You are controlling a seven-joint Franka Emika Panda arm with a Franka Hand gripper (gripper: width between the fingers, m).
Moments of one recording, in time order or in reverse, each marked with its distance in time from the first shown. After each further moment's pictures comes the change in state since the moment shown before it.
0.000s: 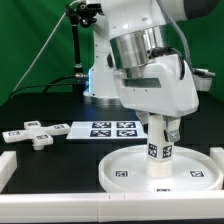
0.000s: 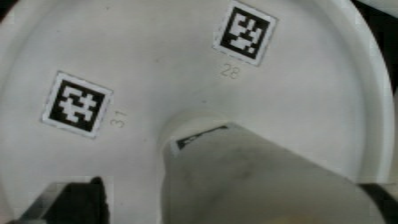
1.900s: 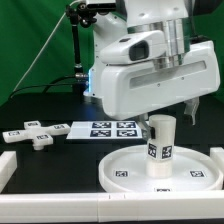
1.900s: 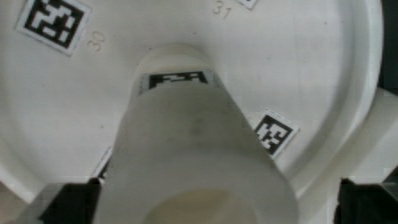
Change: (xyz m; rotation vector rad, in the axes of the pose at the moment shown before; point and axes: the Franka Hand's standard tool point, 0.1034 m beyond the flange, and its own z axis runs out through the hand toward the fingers) arm -0.012 -0.022 -0.010 -0.134 -0.062 -1.820
